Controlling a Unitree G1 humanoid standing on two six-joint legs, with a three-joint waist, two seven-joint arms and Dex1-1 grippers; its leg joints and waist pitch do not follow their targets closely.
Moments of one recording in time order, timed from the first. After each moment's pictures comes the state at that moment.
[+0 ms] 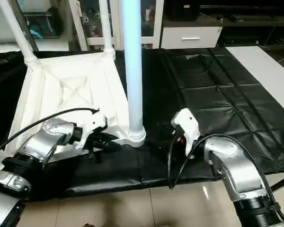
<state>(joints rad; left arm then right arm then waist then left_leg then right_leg) -0.64 0.36 -0.29 0.68 0.02 0.11 -1.22 -0.25 -0.51 0.11 -0.01 0.30 0.42 0.88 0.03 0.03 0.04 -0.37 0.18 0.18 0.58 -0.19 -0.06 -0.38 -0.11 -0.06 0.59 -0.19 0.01</state>
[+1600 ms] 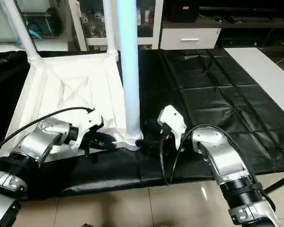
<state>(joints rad) -0.64 0.38 -0.29 0.66 0.02 0.19 -1.20 -0.39 -0.48 0.22 0.18 0.22 0.27 1.01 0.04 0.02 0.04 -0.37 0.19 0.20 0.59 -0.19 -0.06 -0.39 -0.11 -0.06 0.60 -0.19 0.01</state>
